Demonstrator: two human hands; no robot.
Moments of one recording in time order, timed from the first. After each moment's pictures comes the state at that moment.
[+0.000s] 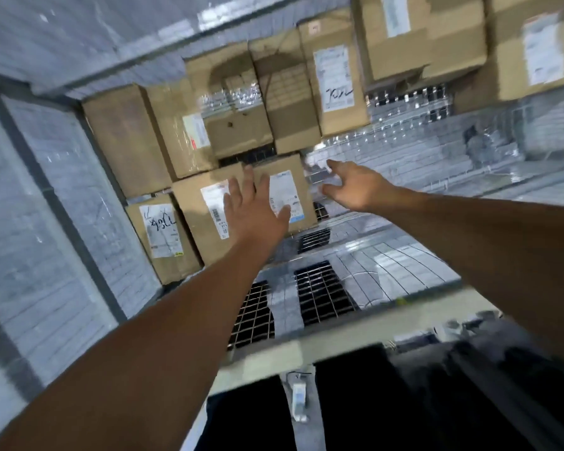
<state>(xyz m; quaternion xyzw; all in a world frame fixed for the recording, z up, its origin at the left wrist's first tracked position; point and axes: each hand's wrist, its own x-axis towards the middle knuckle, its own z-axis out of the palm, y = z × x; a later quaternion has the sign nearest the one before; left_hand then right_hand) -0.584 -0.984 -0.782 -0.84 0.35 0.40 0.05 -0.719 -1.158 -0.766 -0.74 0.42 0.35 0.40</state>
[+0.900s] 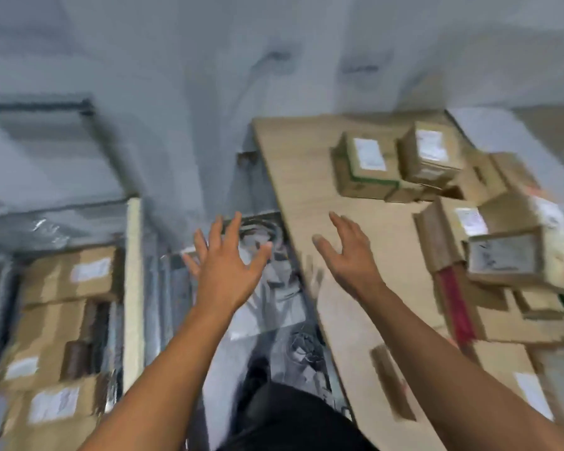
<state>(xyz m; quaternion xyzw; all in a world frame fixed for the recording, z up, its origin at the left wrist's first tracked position) -1.010 -1.009 -0.313 -0.38 0.85 0.36 -0.08 -1.156 -0.837 -0.286 -0.22 0.92 -0.29 0.15</state>
